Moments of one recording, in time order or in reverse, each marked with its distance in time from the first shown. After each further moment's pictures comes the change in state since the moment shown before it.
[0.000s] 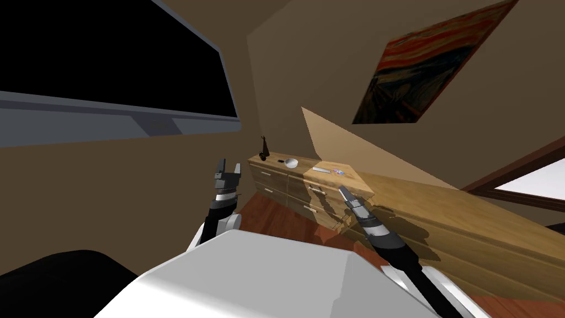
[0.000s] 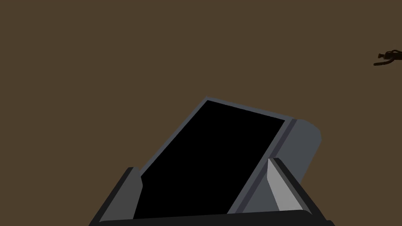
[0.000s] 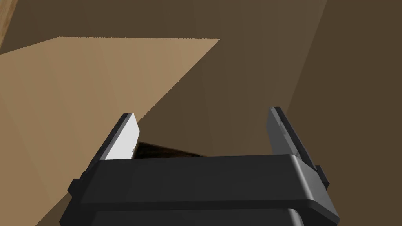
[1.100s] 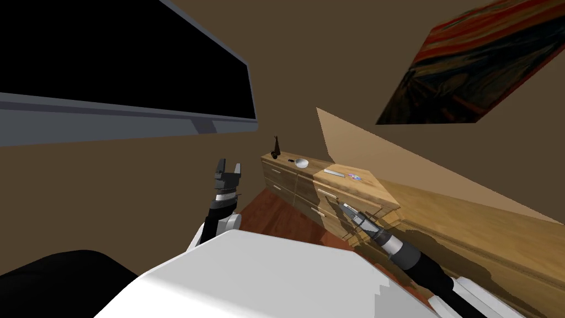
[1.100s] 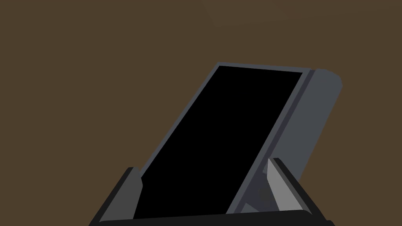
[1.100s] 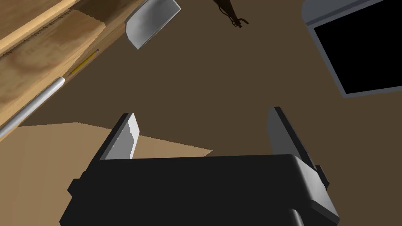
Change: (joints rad) left arm 0.000 0.000 0.000 0.000 0.000 0.000 0.000; right arm 0.063 -0.337 0.034 0.201 0.099 -0.068 0.008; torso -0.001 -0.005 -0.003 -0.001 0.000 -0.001
